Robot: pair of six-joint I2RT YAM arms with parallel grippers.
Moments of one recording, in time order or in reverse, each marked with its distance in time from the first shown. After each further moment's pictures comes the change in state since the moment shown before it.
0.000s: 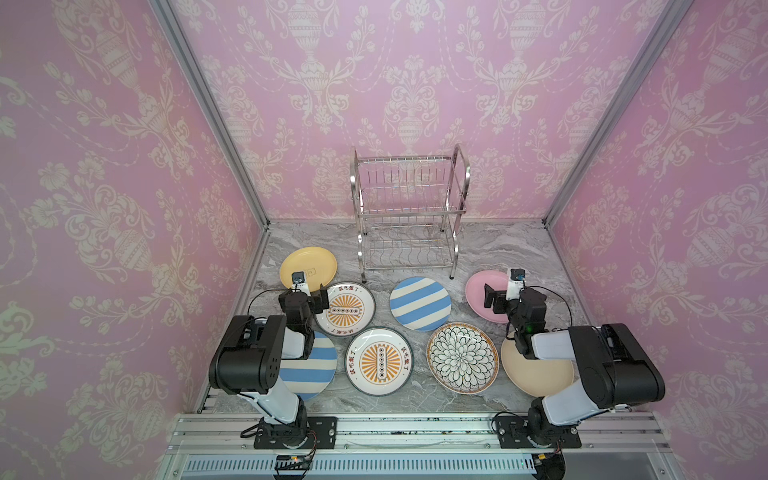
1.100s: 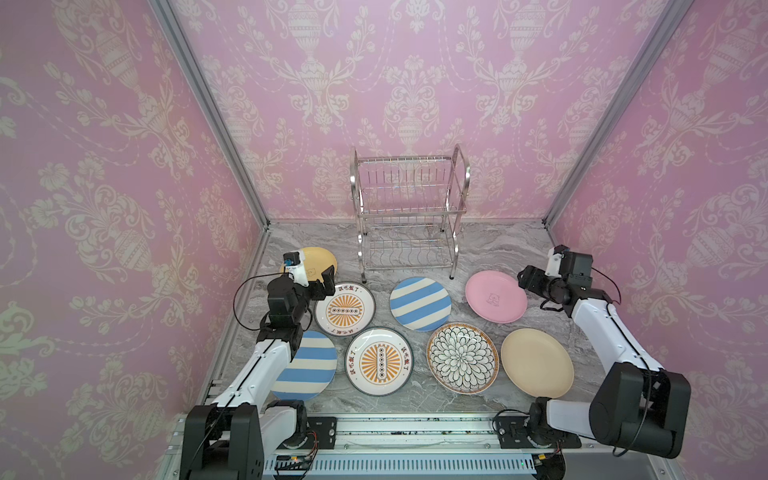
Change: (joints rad) left arm -0.003 -0.547 0.115 -0.562 0.373 -0.164; right arm -0.275 -0.221 0.520 -1.252 -0.232 0.246
